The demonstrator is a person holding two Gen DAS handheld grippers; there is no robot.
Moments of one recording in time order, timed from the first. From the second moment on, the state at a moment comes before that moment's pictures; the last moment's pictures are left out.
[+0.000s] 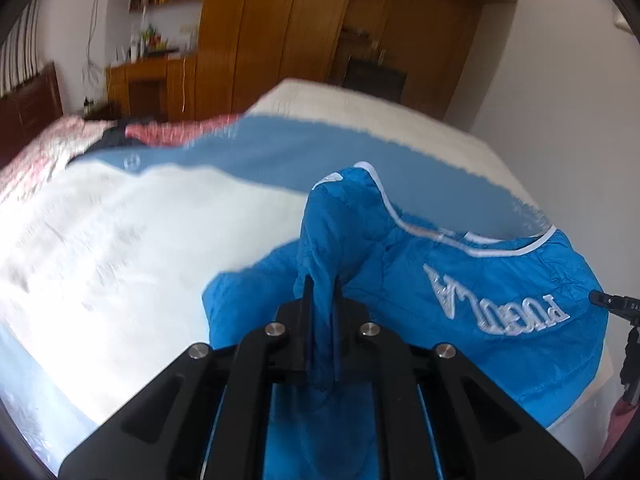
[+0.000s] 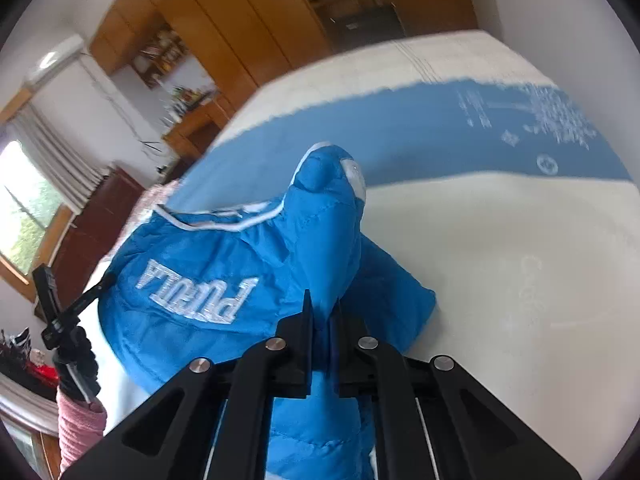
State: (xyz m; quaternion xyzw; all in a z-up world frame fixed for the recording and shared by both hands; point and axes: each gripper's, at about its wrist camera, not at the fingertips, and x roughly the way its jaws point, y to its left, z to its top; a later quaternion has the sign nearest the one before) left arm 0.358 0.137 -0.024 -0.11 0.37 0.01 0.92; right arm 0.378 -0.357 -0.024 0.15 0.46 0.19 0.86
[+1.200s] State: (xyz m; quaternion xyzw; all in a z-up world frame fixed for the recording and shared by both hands) left arm 0.351 0.018 -0.093 -0.02 0.39 -0.05 0.92; right arm 0.318 -0.213 -0.087 0.06 0.40 0.14 0.90
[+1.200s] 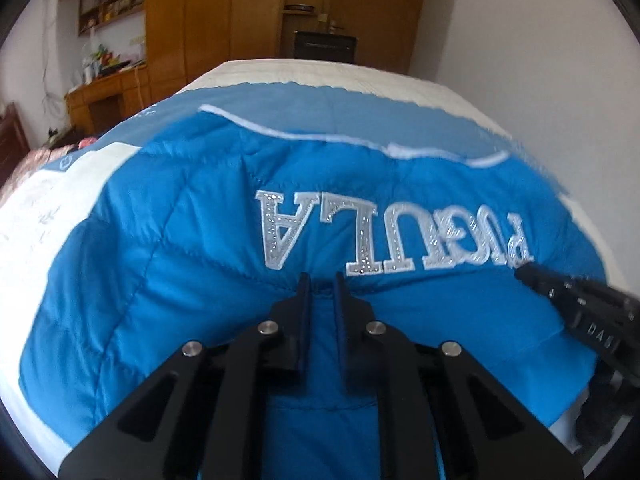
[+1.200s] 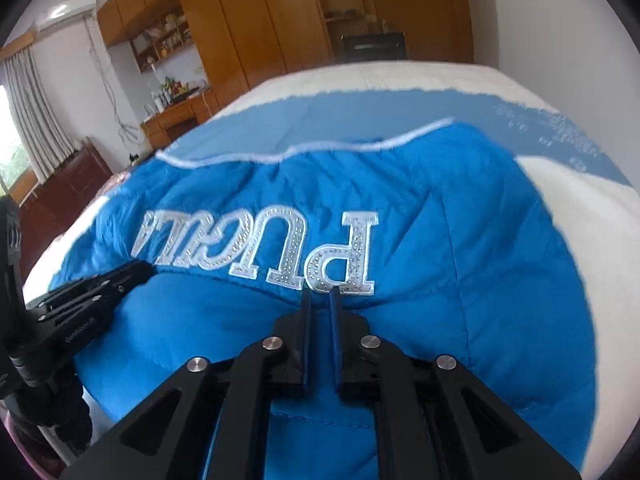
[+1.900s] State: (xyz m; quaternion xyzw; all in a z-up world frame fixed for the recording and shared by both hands) left arm 0.322 0.006 -0.100 -0.01 0.40 -0.08 0.91; right arm 0.296 -0.209 -0.098 0.06 0.40 0.17 0.90
